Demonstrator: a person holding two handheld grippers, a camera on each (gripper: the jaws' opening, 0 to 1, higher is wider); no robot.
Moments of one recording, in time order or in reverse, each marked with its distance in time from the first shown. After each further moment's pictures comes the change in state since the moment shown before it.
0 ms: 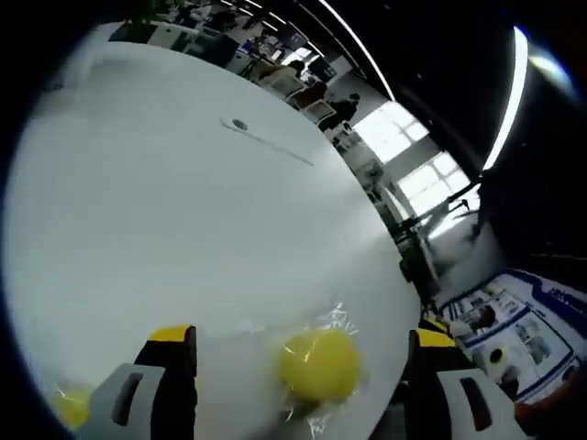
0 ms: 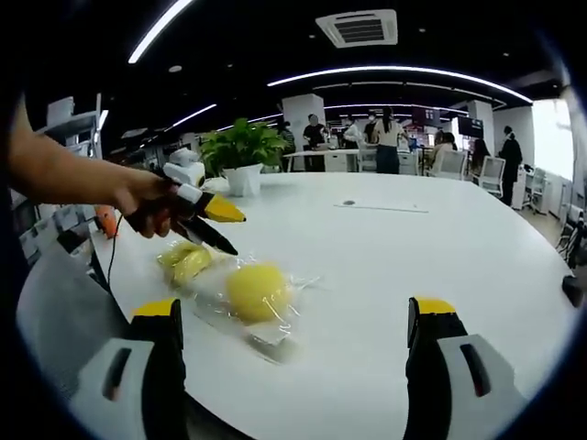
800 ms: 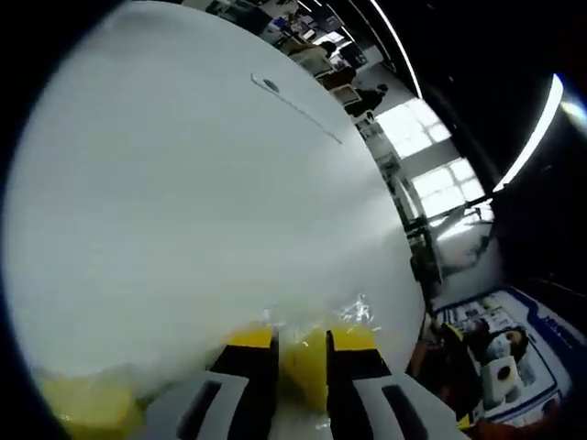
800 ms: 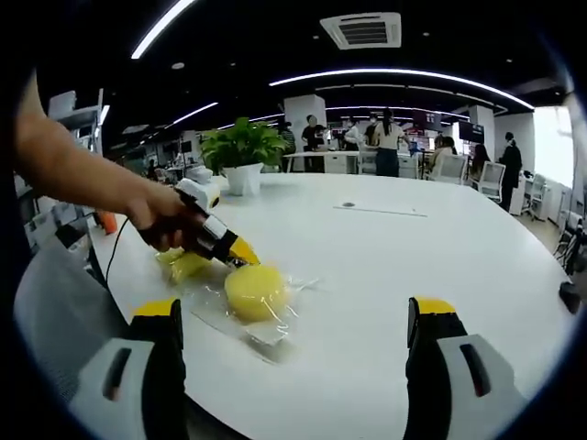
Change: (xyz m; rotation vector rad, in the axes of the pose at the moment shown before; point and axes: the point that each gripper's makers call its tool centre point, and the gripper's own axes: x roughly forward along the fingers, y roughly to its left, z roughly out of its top) left arm 0.028 0.016 -0.022 -0.137 0.070 0.018; right arm 0.000 0.001 0.002 -0.023 -0.003 -0.007
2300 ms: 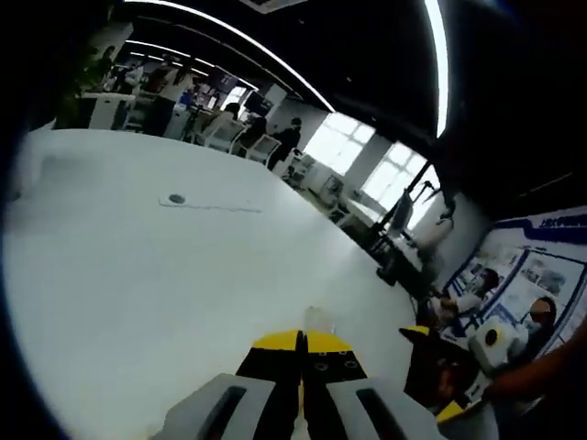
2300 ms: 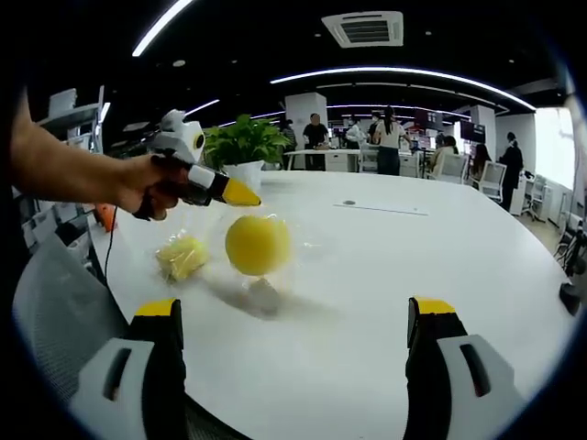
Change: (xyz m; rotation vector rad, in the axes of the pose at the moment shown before) left arm -0.048 -0.098 0.042 0.501 -0.233 -0.099; right arm 0.001 -0.001 -0.002 -0.001 0.012 0.002
